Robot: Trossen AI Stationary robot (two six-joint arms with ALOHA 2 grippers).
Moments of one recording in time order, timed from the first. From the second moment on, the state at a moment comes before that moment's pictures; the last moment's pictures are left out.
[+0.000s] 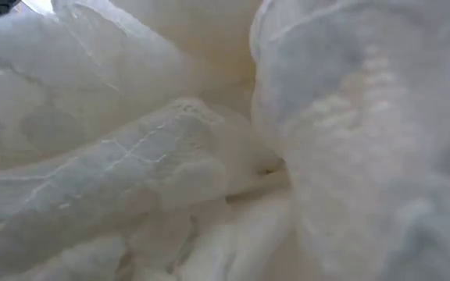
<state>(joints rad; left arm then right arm) 0.87 1.82 1.29 -1.21 0.05 0.12 -0.07 1.45 1.94 -1.00 0.19 0.14</state>
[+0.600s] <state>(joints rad) 0.85 1.45 1.63 -1.36 0.07 0.01 -0.06 1.45 1.94 -0.97 0.26 0.10</state>
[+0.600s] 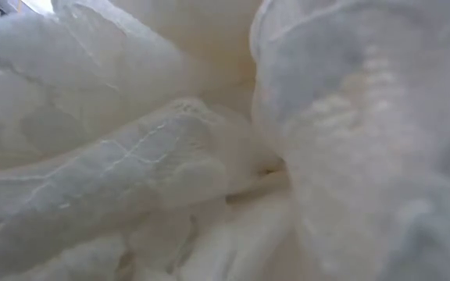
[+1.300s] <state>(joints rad) 0.58 1.06 1.51 -0.84 0.09 0.00 0.21 1.46 1.62 -1.22 0.04 0.61</state>
